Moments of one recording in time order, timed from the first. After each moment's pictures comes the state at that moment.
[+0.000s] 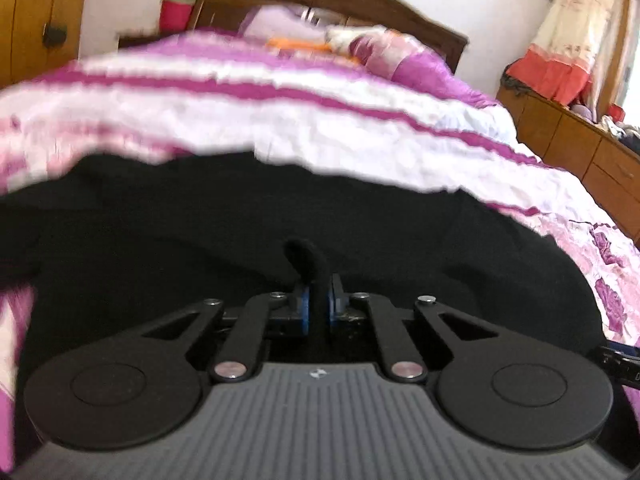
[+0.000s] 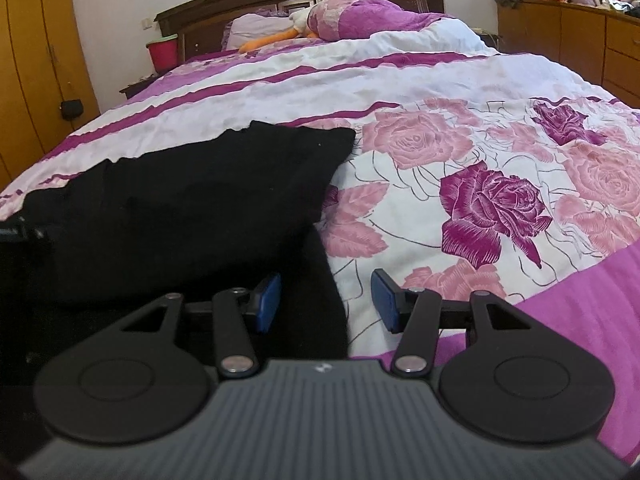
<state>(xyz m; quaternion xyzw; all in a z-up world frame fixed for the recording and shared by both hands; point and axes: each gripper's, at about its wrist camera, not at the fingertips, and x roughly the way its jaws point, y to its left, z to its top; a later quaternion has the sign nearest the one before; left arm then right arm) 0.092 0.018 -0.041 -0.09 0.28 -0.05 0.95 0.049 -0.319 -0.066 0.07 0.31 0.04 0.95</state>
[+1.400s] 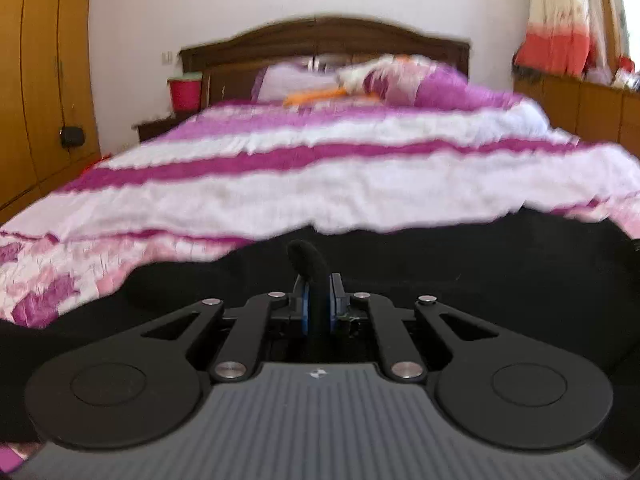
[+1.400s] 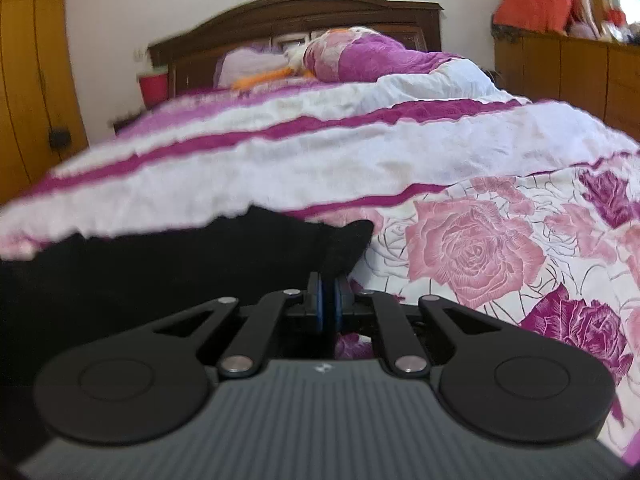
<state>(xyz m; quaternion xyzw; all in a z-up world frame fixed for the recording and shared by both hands) 0.132 0.040 -0.046 0.04 0.24 0.01 0.97 0.150 -0.285 -0.055 0.05 0.26 0.02 0.96</state>
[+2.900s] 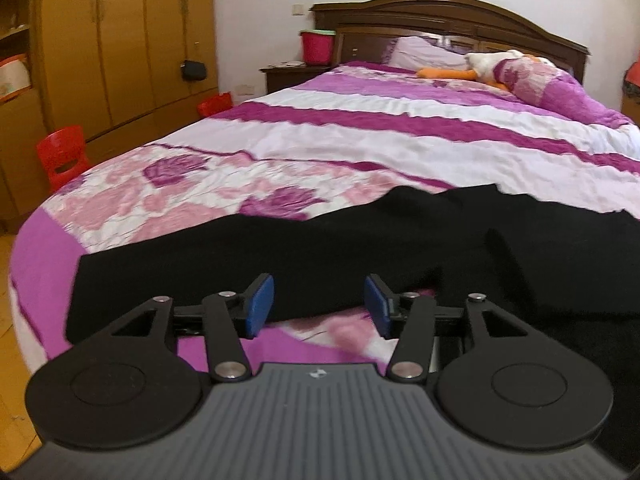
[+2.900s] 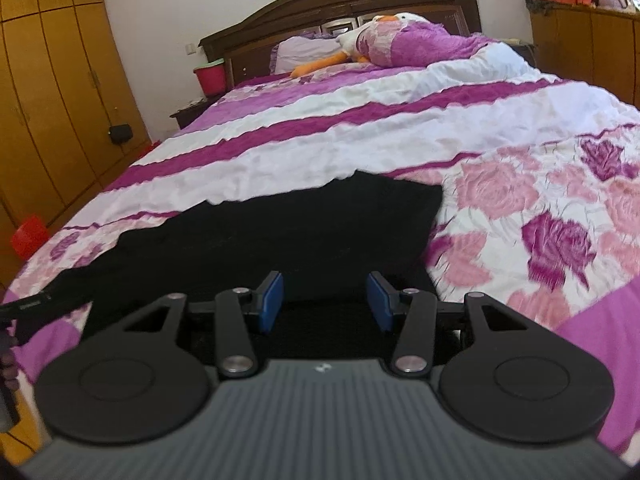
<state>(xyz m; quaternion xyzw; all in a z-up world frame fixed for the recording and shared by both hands) -0.011 0.176 -0.009 -0.03 0.28 0.18 0.94 0.010 -0.260 0.014 0.11 0.29 0.10 0.95</state>
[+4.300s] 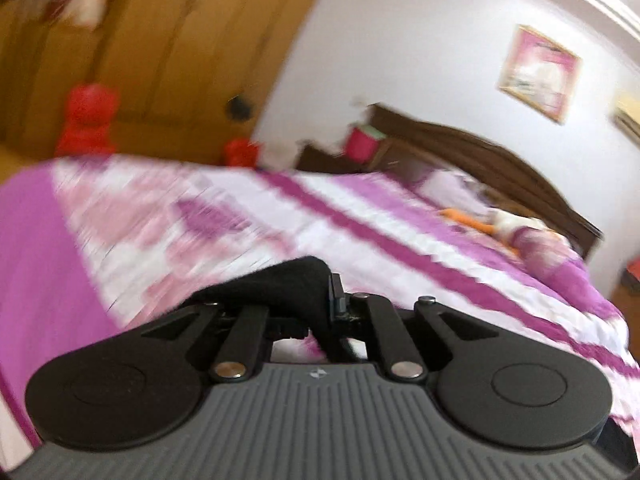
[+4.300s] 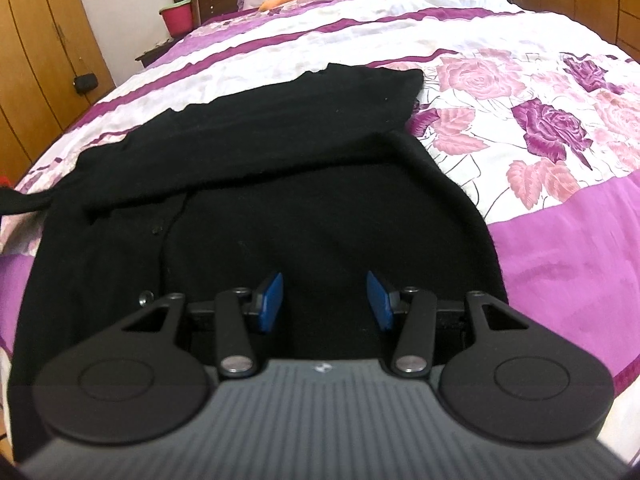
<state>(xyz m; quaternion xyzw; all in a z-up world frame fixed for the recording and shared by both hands) -0.003 0.272 0.020 -0.21 0.09 0.19 0.96 0.001 -0.241 -0.052 0.09 0.38 0.06 0.92</state>
